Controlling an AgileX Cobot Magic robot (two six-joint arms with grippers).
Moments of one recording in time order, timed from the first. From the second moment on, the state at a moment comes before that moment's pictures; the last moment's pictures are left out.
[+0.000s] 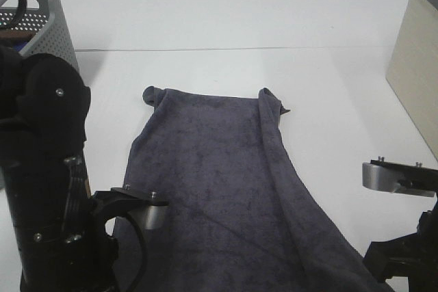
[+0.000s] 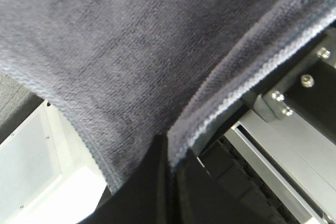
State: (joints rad) left arm -0.70 1.77 -0.86 -0.52 1.15 0.28; right arm 0.35 1.37 -0.56 0.36 1.11 0.04
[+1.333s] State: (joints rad) left arm -0.70 1.94 -0.98 -0.58 1.20 0.32; right arm 0.35 1.55 -0.55 0.50 1.00 -0.11
